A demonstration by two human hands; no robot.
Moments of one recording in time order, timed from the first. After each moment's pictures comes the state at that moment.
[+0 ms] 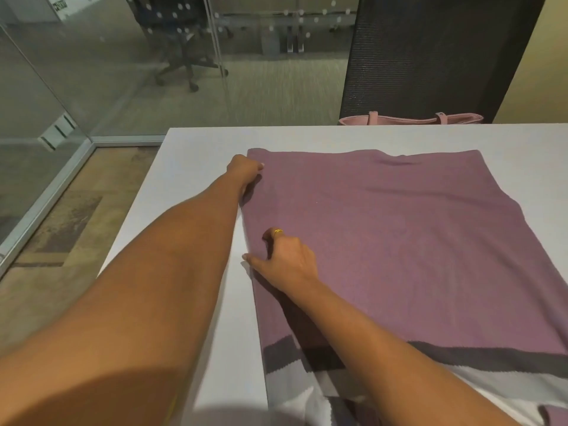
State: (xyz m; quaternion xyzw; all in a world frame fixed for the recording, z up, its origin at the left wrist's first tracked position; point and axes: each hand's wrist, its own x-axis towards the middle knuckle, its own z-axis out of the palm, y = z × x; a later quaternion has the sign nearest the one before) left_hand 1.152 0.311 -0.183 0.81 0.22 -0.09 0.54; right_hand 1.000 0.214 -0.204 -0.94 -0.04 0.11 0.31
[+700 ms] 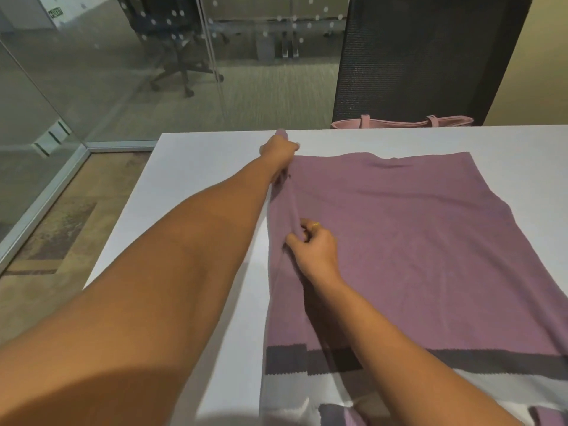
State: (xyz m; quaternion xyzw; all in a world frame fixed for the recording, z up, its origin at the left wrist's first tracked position) left_hand 1.171 0.243 -0.152 0.87 0.10 -0.07 0.47; right_hand 1.011 0.173 -0.210 -0.81 0.11 0.01 0.57
